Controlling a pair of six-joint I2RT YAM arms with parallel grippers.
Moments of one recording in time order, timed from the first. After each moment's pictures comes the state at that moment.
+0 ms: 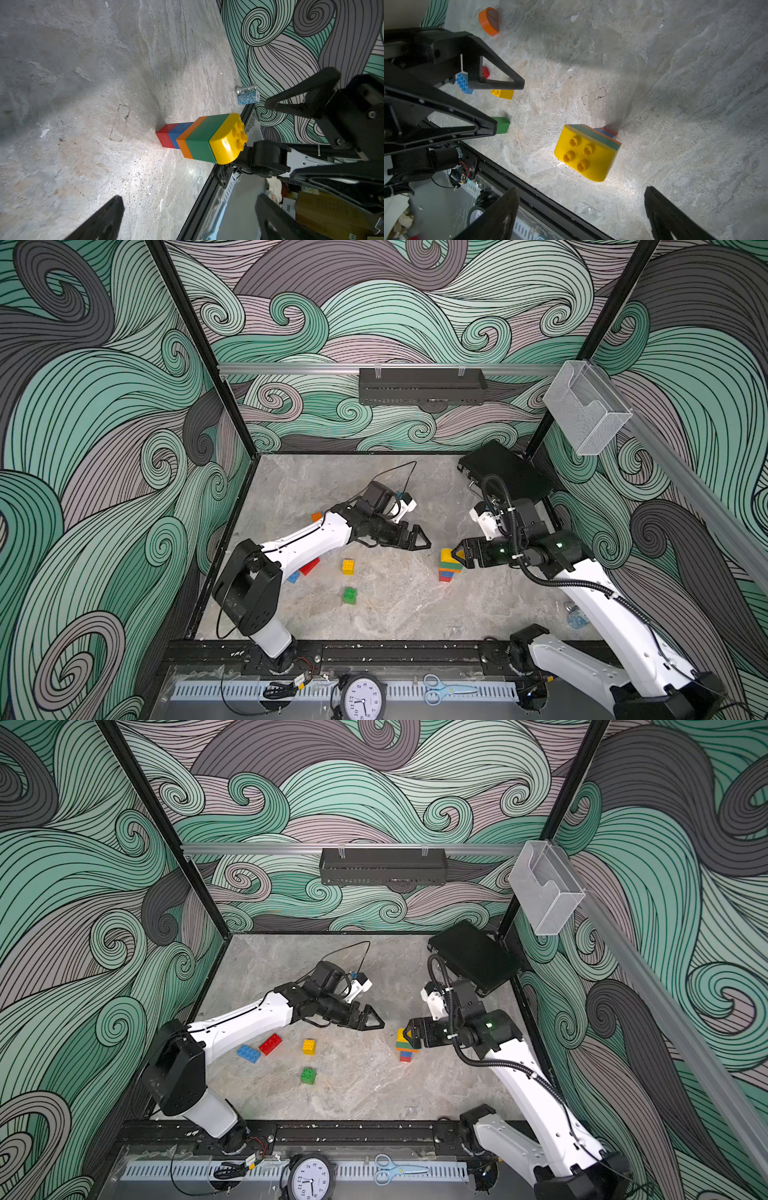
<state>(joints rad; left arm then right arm) -0.70 1.63 1.21 -0.45 0.66 -0.44 0.36 0.98 0.98 -1.02 -0.32 0.24</state>
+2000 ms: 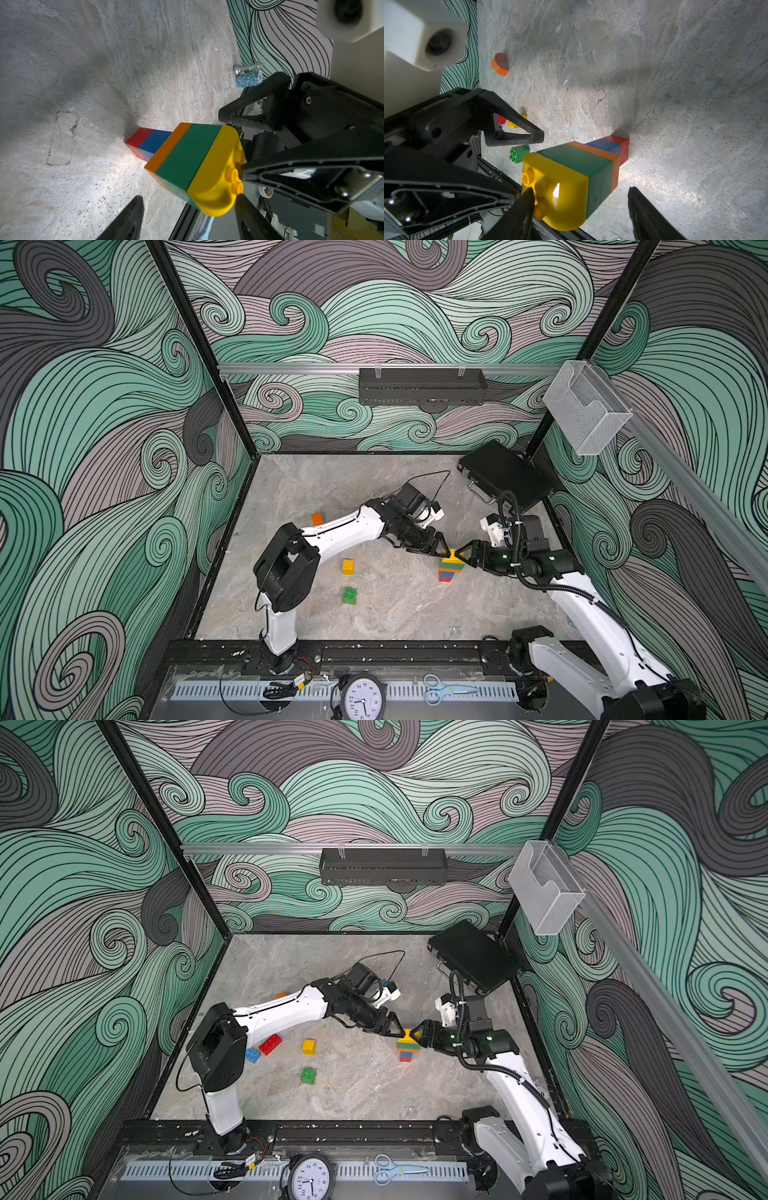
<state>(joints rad) -0.82 1.86 1.44 -0.56 0.68 -0.44 0.18 0.93 0.70 -0.74 -0.54 0.42</state>
